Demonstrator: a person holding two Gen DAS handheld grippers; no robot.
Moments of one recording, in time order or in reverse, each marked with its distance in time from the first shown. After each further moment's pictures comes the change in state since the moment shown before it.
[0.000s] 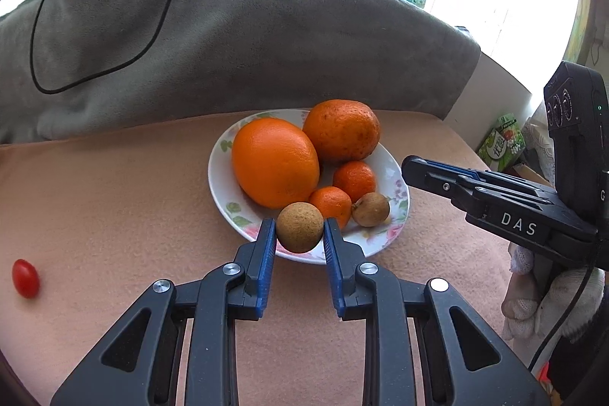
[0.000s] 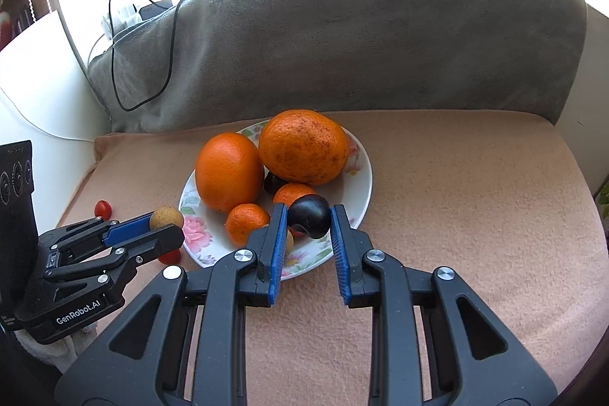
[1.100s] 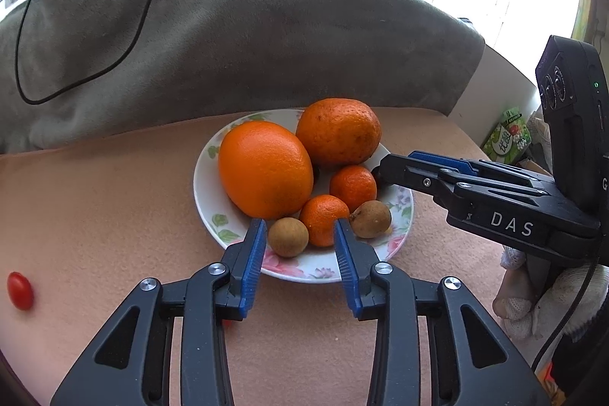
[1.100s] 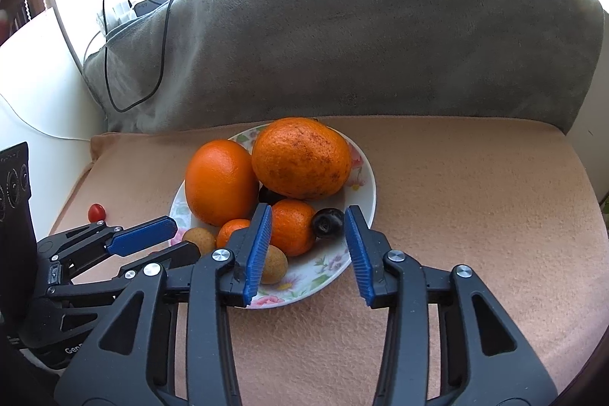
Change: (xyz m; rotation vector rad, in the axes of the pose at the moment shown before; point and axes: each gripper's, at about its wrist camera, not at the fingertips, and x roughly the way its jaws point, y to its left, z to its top) left arm 0.013 -0.008 0.006 0.019 0.007 0.019; right arm 0.016 0.001 0.007 -0.011 0.012 0.015
